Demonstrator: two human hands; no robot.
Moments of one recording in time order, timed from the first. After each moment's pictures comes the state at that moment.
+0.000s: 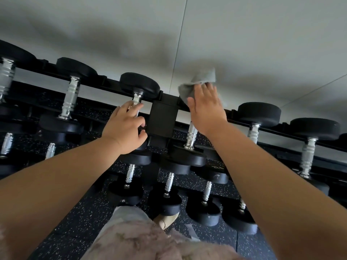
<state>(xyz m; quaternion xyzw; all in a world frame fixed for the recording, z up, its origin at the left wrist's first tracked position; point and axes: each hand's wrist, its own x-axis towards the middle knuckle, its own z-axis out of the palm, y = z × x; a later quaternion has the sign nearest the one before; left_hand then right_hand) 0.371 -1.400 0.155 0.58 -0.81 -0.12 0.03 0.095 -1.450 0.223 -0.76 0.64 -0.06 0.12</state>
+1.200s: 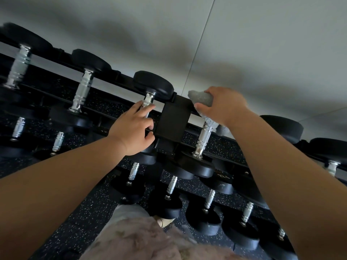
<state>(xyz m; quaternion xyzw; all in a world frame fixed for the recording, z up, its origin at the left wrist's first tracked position) 0.372 -1.401 0.161 0.60 -0.78 -0.18 0.02 0.082 -1.512 0.225 -0.79 0.60 0.04 0.12</state>
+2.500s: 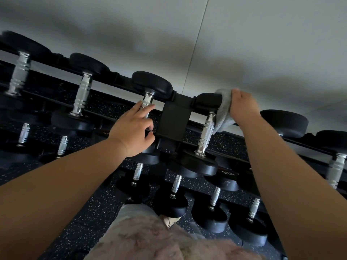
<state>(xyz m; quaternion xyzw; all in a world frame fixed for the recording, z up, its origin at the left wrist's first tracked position) 0.376 -1.403 0.156 0.59 -0.79 -0.19 0.02 0.047 -1.507 0.206 -0.55 0.78 -0.11 0.29</state>
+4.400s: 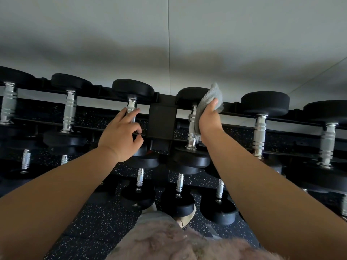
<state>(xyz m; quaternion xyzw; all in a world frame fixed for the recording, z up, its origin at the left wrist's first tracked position) 0.374 -1.405 0.156 0.60 -0.77 -0.20 0.01 0.098 -1.437 0.175 -0.55 0.78 0.05 0.28</state>
